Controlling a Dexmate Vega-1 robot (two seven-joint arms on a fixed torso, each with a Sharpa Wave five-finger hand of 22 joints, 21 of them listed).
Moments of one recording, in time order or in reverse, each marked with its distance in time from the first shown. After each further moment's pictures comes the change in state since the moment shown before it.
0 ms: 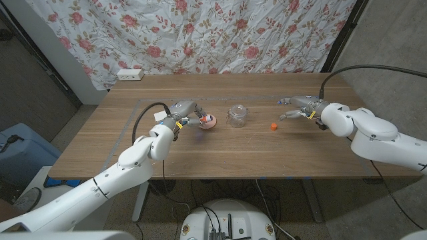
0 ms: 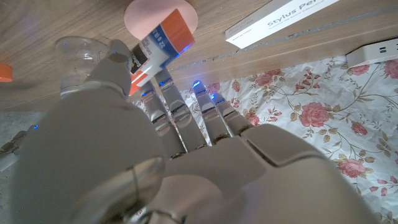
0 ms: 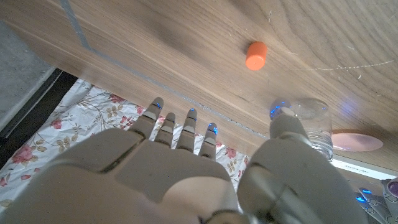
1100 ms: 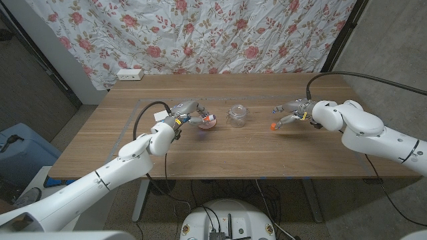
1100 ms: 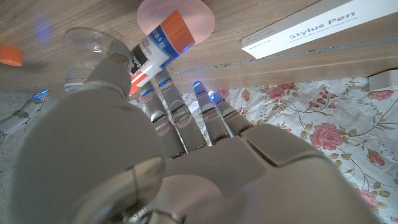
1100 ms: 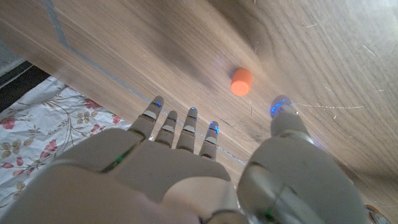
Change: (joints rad) left arm -0.062 -0.006 0.028 0.091 -0.148 -0.103 0.039; left_hand -0.015 0.003 -0.005 0.000 -0.001 0.000 0.000 -0.001 0.001 -0.005 -0.006 -0.004 0.003 -0.005 -0.005 0.000 0.000 -0.003 0.004 0.000 0.000; right arm 0.095 0.091 -0.062 0.092 -0.182 0.151 0.244; right_hand 0.037 -0.010 0.008 0.008 0.000 0.038 -0.005 0.023 0.005 0.045 -0.025 0.014 0.009 0.029 -0.026 0.015 0.003 0.022 -0.011 0.004 0.000
